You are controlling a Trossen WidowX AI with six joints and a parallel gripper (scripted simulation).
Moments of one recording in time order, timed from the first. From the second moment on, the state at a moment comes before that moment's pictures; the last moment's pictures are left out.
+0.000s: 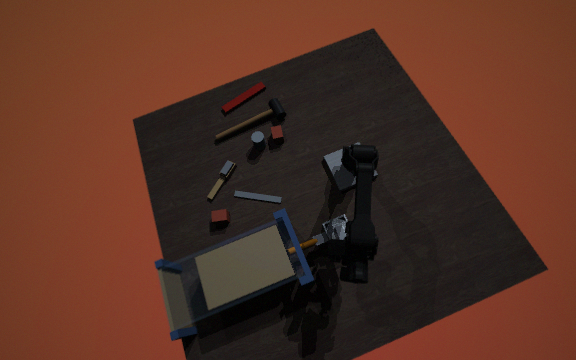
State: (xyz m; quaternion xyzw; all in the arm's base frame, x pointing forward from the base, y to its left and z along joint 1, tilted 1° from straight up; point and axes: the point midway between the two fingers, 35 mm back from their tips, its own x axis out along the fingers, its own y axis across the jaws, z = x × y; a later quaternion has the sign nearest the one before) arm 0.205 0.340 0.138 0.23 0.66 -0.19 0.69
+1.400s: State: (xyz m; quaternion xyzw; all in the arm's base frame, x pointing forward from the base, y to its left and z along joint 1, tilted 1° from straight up) arm 0.136 0.322 0.137 0.22 0.67 -0.19 0.68
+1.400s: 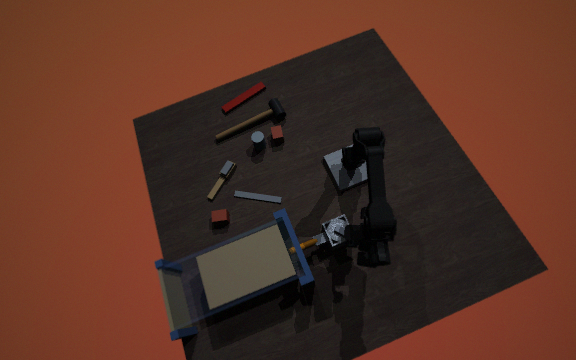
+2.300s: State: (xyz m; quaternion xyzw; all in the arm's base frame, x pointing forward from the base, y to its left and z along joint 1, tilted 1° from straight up) arm 0.109 0.294 0.135 0.22 0.68 -0.18 0.68
